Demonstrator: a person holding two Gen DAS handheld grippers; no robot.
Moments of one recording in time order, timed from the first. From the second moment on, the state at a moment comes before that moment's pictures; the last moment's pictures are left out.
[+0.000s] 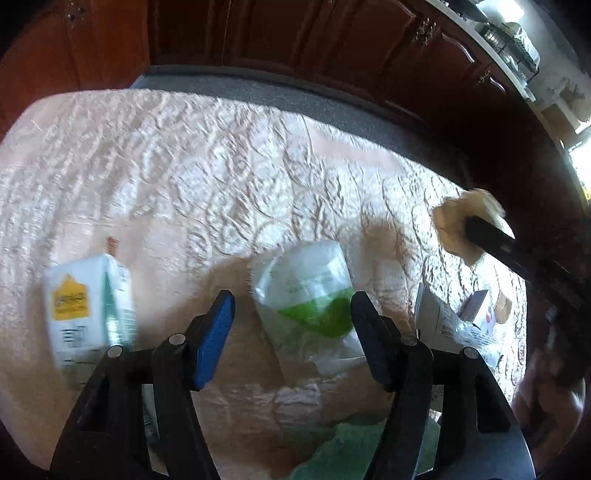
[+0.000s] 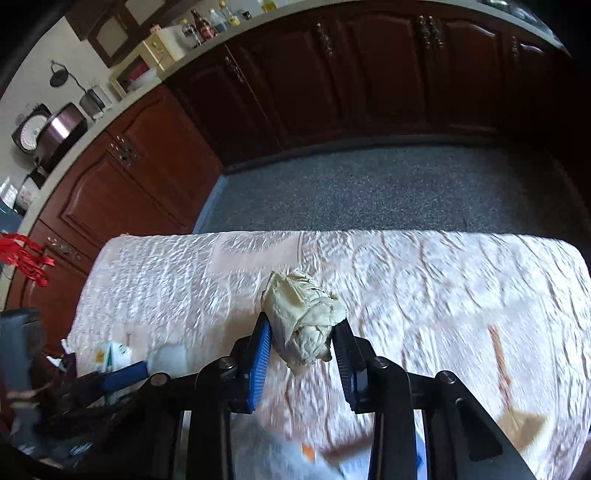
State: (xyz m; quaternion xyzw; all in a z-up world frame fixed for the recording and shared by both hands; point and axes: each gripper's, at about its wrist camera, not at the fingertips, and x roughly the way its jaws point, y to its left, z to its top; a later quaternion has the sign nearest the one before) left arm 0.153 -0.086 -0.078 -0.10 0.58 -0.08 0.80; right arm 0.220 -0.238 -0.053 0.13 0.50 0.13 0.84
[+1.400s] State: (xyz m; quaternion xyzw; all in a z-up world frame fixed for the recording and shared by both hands) left arm -0.004 -0.209 0.054 0.02 0.46 -0.24 0.86; right arm -0.052 -0.309 0.045 0.17 0.41 0.05 0.89
